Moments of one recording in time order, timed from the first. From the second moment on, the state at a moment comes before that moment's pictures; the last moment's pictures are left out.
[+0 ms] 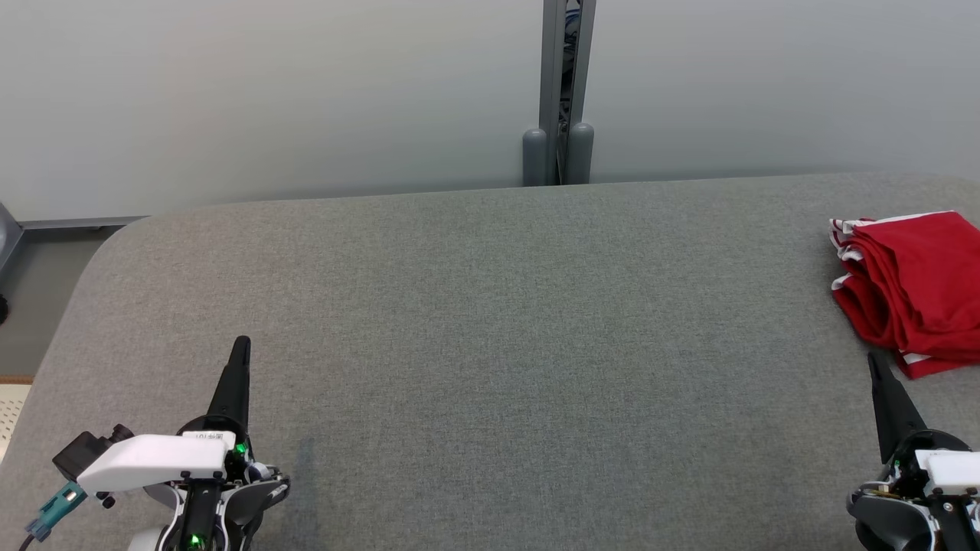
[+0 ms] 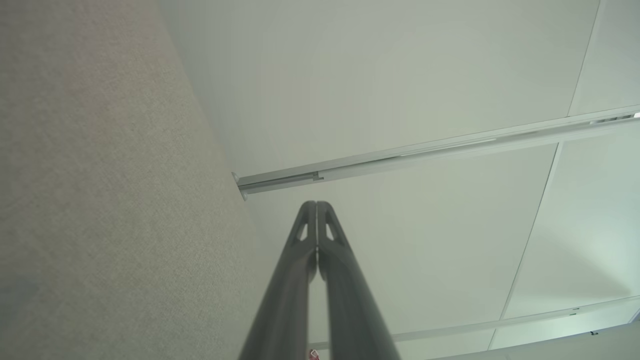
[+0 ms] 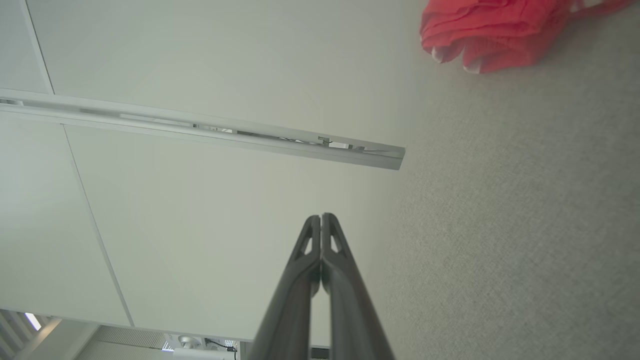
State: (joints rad) left arm -0.15 0.06 0.00 0.30 -1.53 -0.11 0.04; right arm -0.08 -0.09 -0.12 0.24 1.54 0.13 0.07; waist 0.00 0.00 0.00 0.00
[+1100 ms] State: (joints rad) left arm -0.18 0.06 0.02 0.32 -1.63 -0.13 0.07; right arm -0.10 -0.08 -0.15 0.25 1.64 0.13 0.11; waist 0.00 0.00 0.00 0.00
